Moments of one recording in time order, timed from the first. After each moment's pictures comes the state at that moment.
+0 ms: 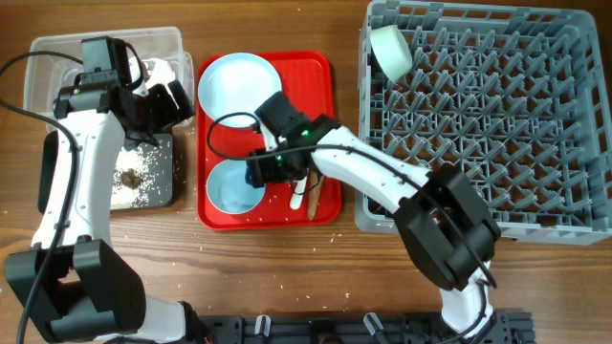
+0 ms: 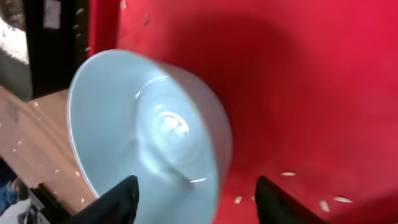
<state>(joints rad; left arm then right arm) 0.14 1.65 1.38 -0.91 0.15 -0.34 0.76 2.06 1.49 -0.61 -0.40 0.52</state>
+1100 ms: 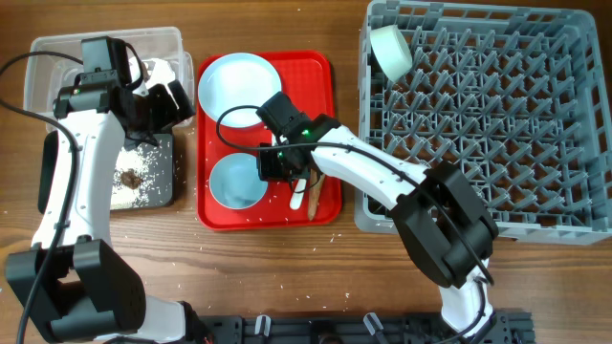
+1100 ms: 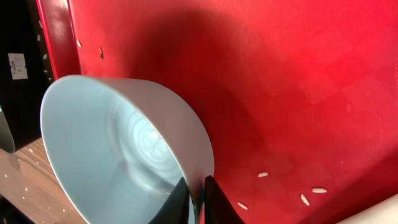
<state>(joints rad) 0.14 1.65 1.38 -0.91 0.15 -0.34 0.75 2.08 1.49 -0.61 -0.33 0.71</state>
